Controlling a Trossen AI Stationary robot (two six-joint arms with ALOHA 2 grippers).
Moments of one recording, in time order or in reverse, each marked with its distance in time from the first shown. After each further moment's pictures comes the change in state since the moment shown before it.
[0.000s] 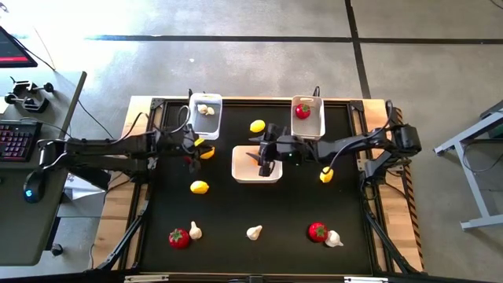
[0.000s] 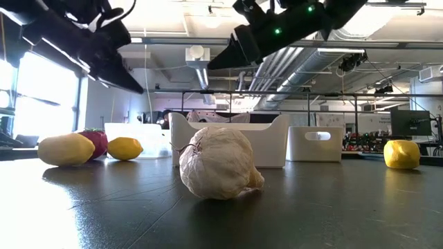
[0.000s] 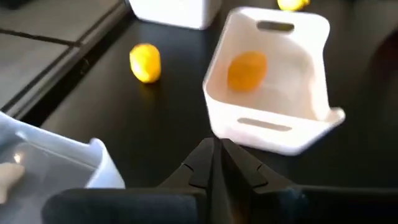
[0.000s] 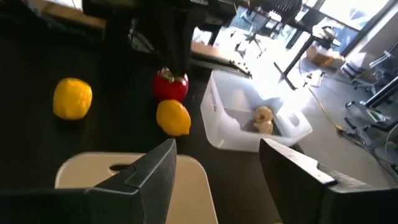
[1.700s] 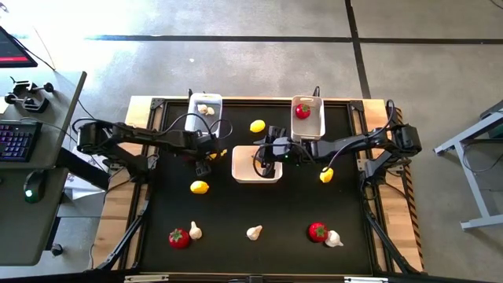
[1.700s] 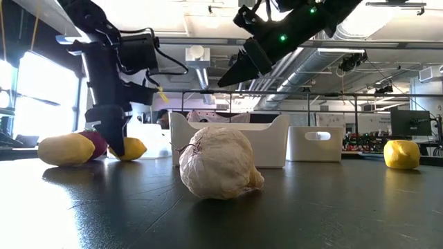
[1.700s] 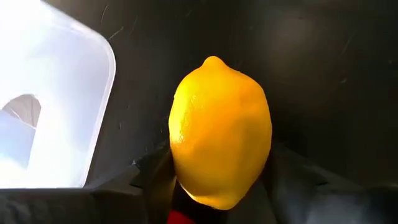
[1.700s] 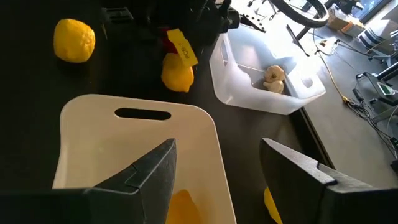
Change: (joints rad) left arm 0.015 0.616 0.244 -0.366 -0.138 -0.008; right arm 0.007 -0.002 0.026 -0.205 0.014 0.018
